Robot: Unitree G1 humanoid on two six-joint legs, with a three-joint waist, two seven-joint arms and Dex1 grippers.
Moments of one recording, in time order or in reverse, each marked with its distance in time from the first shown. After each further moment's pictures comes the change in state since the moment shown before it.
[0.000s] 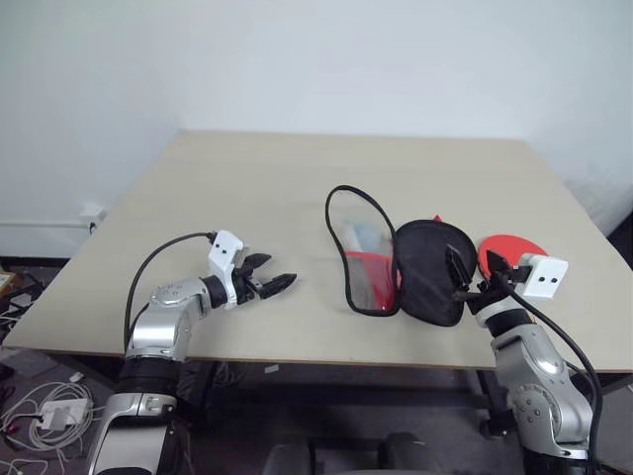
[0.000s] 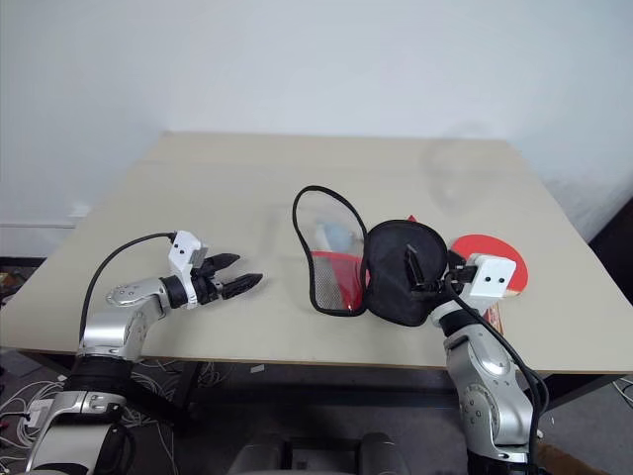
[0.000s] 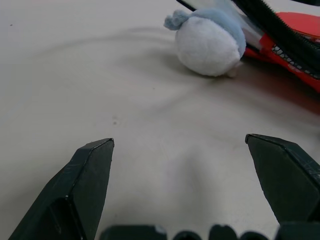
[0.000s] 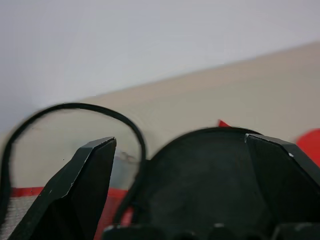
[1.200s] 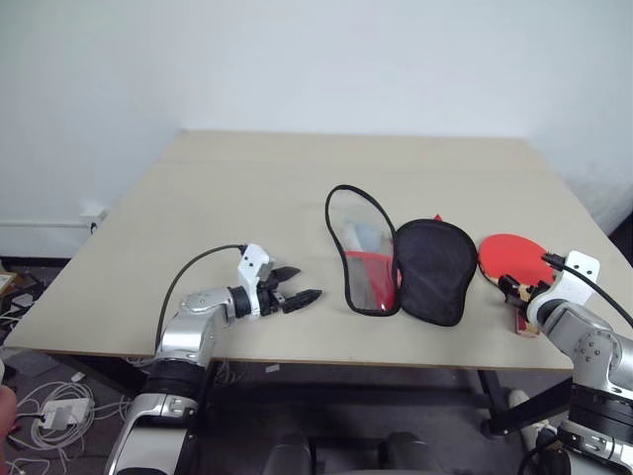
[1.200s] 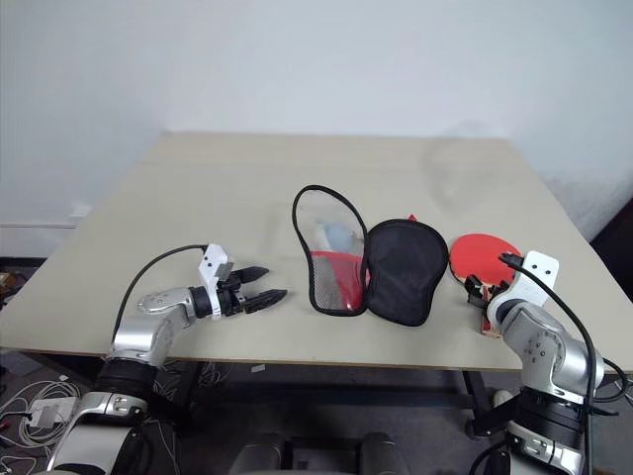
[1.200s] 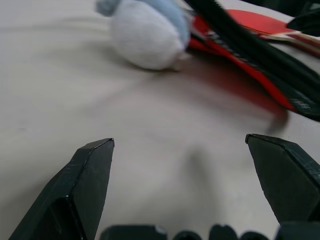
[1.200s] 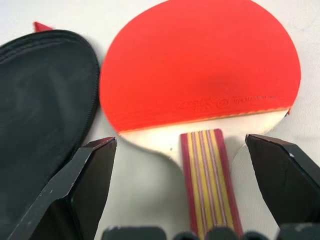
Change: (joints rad) left arm -0.033 -0.094 -0.111 0.107 0.007 -0.103 -0.145; right arm -0.256 -0.167 -0.332 0.273 0.033 0.642 -0.111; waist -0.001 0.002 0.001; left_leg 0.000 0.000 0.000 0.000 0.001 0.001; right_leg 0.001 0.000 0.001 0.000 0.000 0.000
